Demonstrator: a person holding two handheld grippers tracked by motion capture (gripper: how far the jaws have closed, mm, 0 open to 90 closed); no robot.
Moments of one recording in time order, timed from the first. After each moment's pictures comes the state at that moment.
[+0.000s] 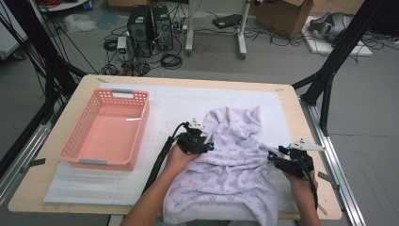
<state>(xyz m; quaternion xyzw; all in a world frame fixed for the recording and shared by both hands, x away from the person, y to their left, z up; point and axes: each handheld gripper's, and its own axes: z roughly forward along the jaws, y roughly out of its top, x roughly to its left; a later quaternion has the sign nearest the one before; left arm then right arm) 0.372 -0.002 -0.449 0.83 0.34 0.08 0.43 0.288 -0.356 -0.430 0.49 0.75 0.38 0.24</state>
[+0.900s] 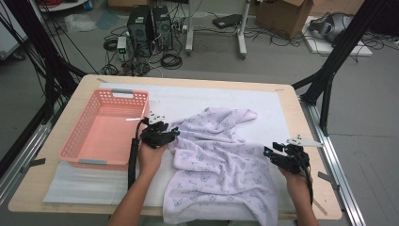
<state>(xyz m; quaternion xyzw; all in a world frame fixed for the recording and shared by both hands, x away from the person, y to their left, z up) 0.365 0.099 -0.434 0.73 0.48 0.20 0.45 0.299 -0.345 -0.423 0.48 0.74 0.42 0.21</state>
